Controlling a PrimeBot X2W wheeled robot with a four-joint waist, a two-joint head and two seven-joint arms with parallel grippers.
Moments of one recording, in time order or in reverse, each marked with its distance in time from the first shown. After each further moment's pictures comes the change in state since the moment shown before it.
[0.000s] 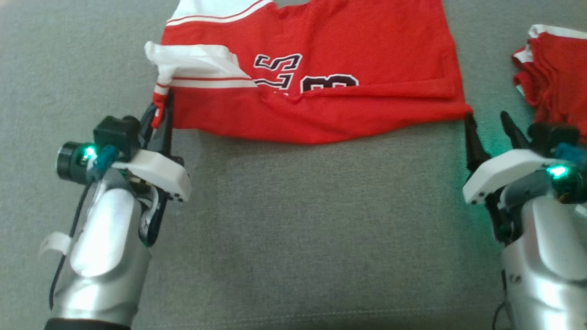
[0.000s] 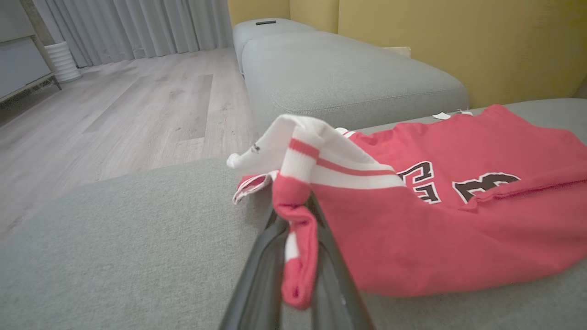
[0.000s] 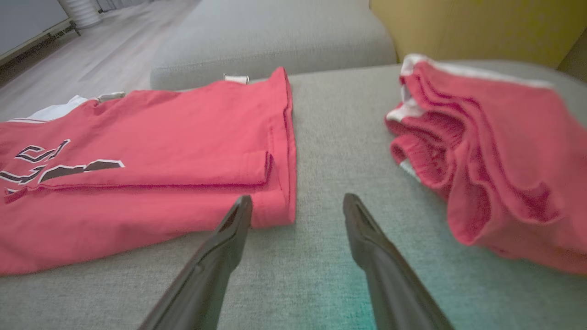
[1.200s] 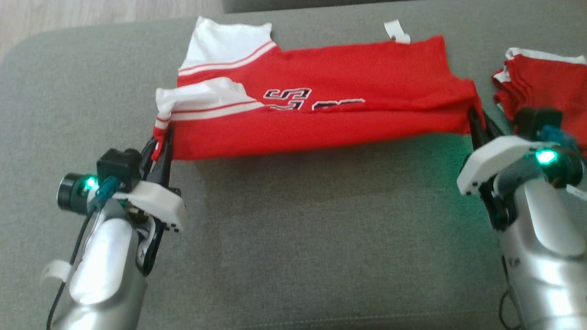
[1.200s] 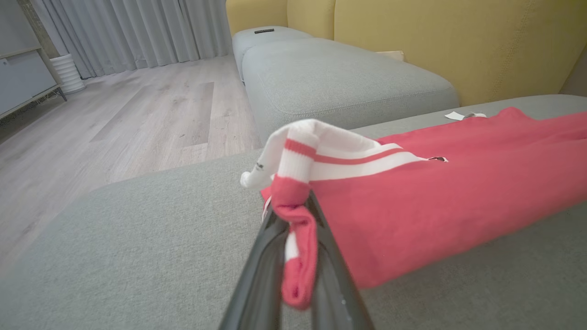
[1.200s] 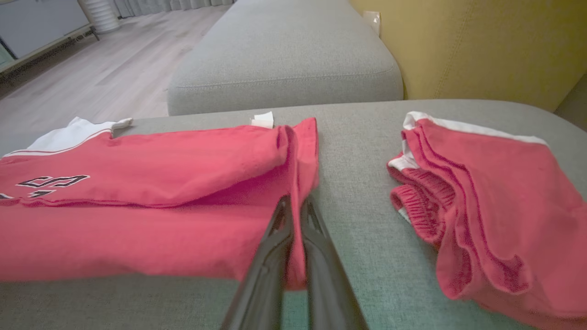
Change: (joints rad) left arm 0.109 0.009 0.024 -0.024 0.030 -0.022 0.000; right arm -0.127 -0.061 0.097 0.215 0.037 0.000 -0.028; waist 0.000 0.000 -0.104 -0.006
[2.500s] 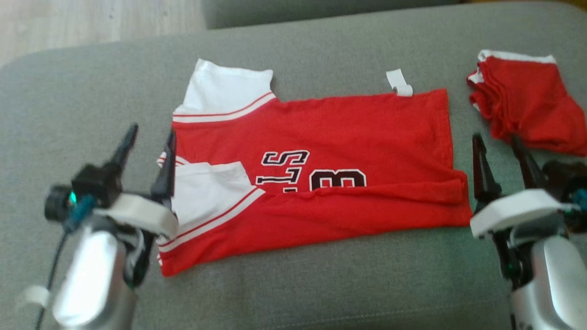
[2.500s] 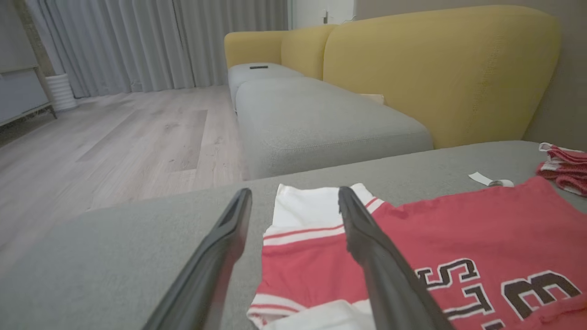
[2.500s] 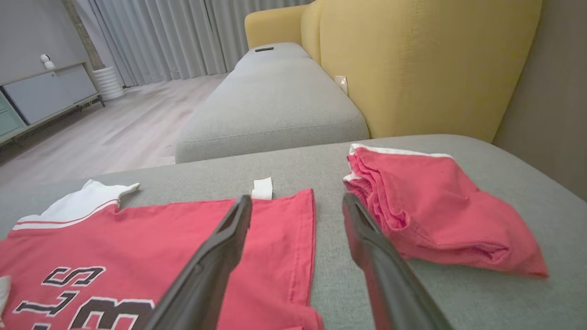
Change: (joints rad) left arm 0.128 0.010 0.045 -0.188 -0.062 0.004 0.001; right arm 0.364 0.041 -0.052 -0.494 0.054 0.000 -0.019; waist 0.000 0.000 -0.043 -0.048
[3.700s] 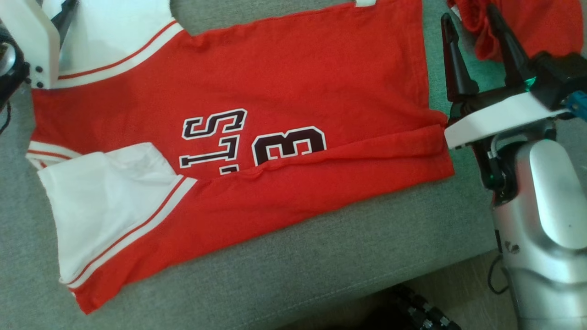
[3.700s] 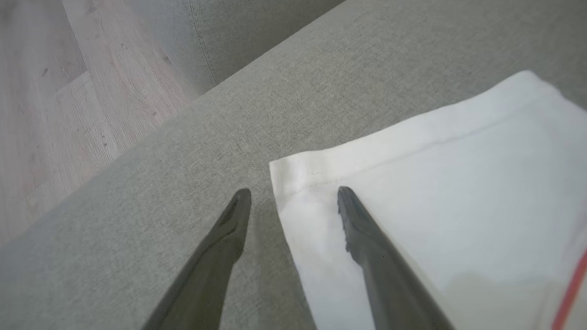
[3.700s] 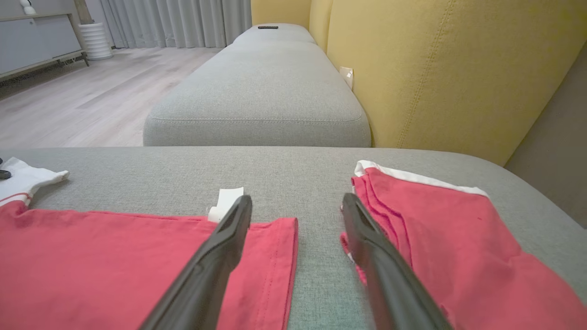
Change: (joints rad) left arm -0.930 0.424 -0.795 0.511 -0.523 -0.085 0.406; right arm -0.350 -0.024 0.180 -0.008 -0.010 0.000 -0.037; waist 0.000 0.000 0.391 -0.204
